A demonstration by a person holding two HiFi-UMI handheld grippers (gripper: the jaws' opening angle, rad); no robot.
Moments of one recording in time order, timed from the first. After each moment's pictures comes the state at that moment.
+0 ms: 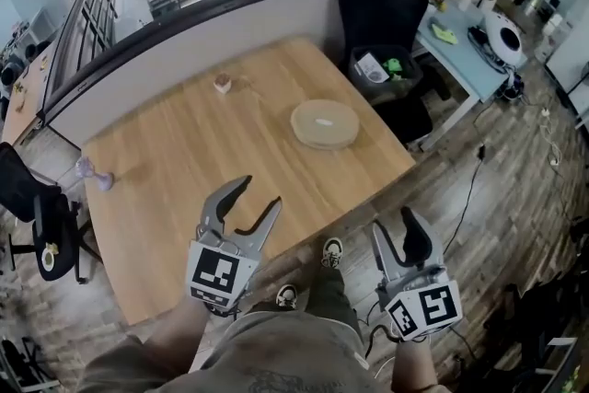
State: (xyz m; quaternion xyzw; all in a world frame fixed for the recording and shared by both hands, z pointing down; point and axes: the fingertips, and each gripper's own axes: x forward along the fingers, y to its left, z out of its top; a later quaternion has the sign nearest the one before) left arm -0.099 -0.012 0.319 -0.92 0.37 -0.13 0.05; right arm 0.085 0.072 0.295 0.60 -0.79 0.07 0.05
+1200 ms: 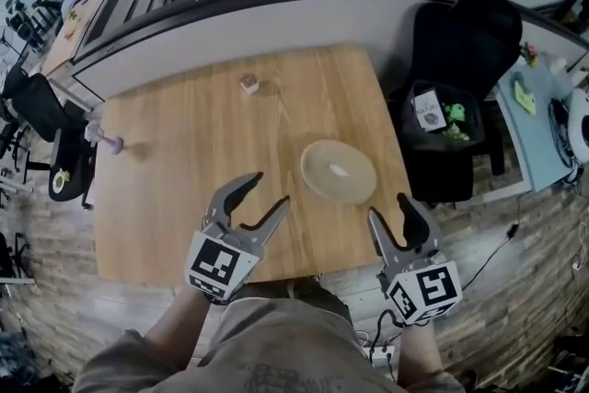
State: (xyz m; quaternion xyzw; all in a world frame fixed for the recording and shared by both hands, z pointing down) left arm -0.013 -0.191 0.356 -0.85 0.50 -0.16 -0.02; right arm 0.167 -0.200 0.347 0.41 -0.90 0.10 0.10
